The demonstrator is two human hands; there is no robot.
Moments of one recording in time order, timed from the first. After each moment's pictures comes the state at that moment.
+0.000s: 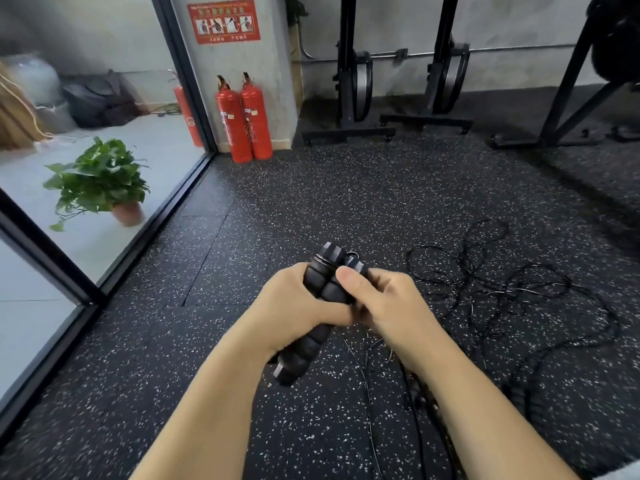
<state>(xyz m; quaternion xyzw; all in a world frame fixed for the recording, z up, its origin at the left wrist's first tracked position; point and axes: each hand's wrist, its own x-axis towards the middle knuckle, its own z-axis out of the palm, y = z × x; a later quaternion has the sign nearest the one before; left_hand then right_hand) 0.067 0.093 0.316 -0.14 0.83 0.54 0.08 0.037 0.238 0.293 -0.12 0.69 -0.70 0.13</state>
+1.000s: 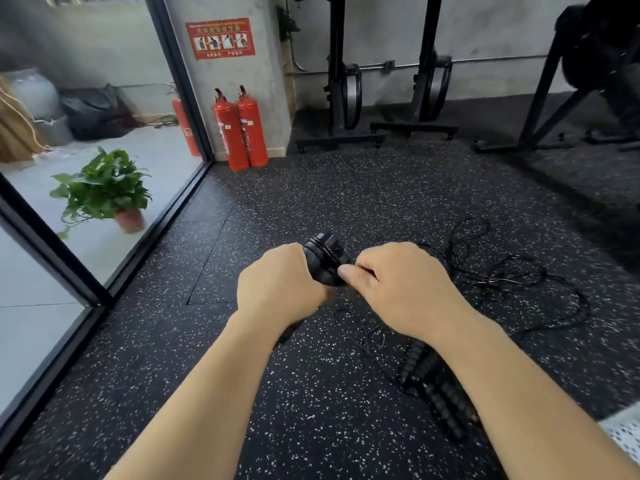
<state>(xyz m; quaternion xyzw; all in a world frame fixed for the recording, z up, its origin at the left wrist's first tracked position) 0.101 0.107 0.345 -0.14 0.97 0.17 -0.03 0.093 0.262 0.363 -0.25 0.94 -0.21 -0.03</state>
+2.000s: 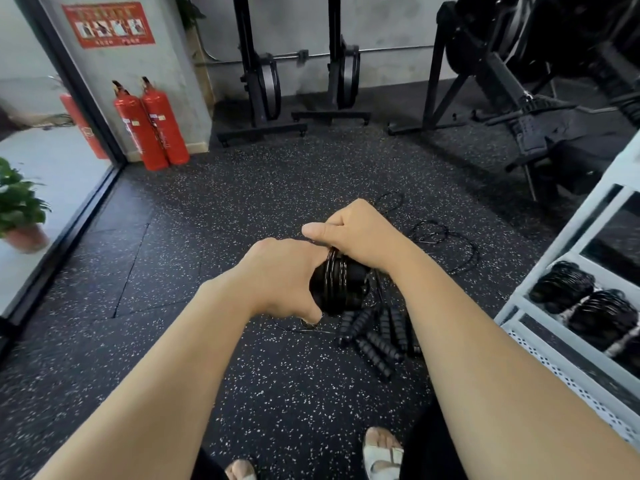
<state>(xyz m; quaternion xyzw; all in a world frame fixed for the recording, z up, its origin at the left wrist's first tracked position) 0.130 0.196 0.367 0.23 0.97 0.00 0.08 0.090 0.343 0.352 -0.18 0.86 -0.48 0.03</state>
